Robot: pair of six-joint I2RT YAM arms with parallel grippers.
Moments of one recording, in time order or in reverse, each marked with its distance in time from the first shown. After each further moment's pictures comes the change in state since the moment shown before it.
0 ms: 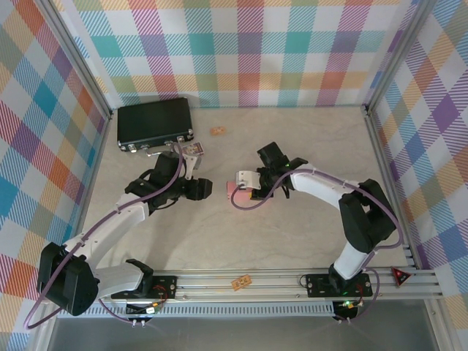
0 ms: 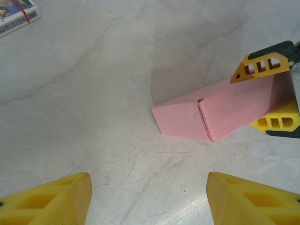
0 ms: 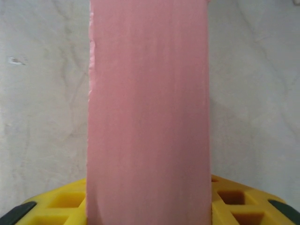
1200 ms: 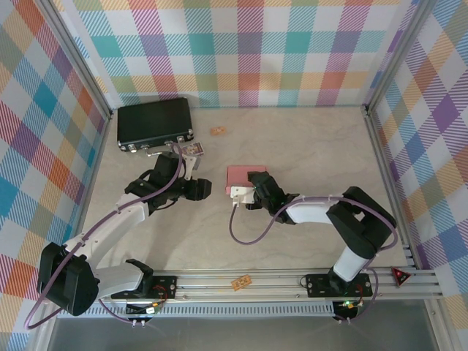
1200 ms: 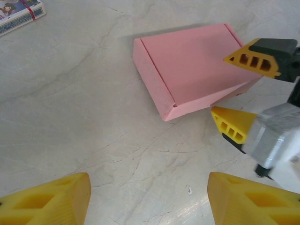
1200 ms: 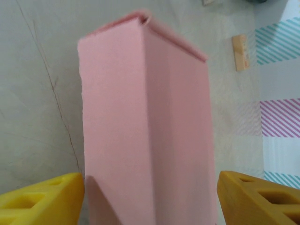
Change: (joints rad) left arm 0.006 0.000 -0.008 0.001 -0.008 0.000; right arm 0.175 -0.035 -0.385 0.743 0.434 0.015
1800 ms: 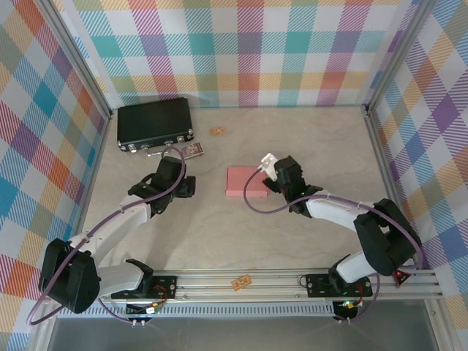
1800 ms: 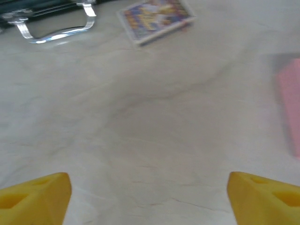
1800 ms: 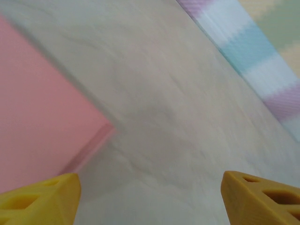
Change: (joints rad) left arm 0.013 0.021 -0.077 0.043 -0.541 -0.026; right arm -0.208 -0.174 -0.008 -0.138 0.234 0.565
